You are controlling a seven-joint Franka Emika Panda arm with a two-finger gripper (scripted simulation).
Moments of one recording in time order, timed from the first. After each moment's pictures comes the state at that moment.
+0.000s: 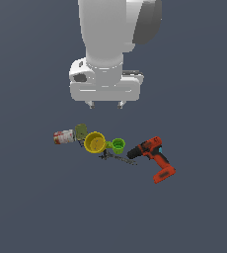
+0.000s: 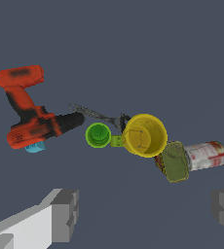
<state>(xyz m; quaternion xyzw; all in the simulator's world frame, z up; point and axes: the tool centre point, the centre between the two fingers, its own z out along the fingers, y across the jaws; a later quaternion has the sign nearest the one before) -0.022 -0.025 0.310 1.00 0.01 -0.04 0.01</state>
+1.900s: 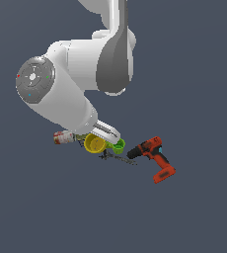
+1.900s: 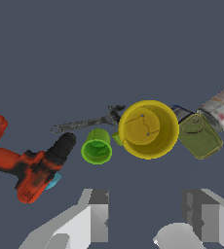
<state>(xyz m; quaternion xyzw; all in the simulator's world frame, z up) 0.030 -0.062 0.238 0.95 -0.26 -0.20 -0.05</state>
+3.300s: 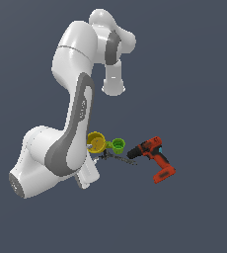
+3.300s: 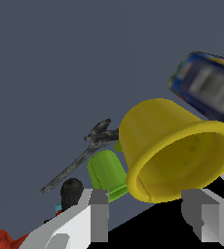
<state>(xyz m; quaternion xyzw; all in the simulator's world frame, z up) 0.047 -0.088 0.103 0.73 -0.52 -0.45 -0.04</state>
